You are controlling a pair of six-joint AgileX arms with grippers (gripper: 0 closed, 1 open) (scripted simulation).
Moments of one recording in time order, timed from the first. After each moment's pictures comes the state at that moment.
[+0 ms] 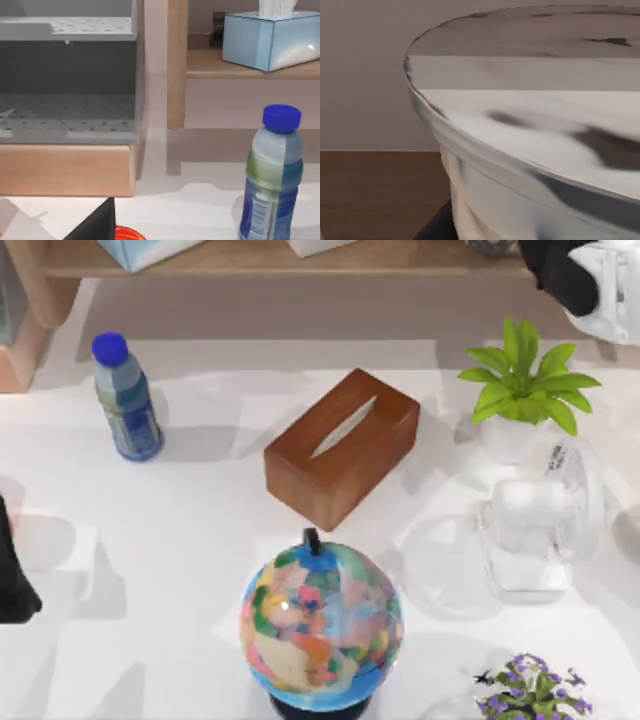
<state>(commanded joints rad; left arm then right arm) 0.00 0.00 0.00 0.00 0.00 0.00 0.34 2.05 1.53 0.41 0.38 0.04</state>
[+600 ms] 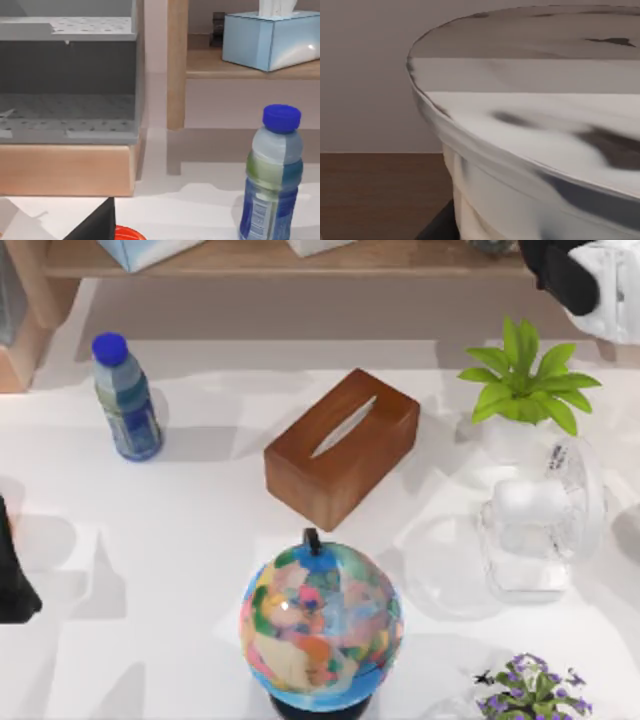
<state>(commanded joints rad) 0.00 0.00 0.00 0.00 0.00 0.00 0.34 2.05 1.53 0.41 0.38 0.04</state>
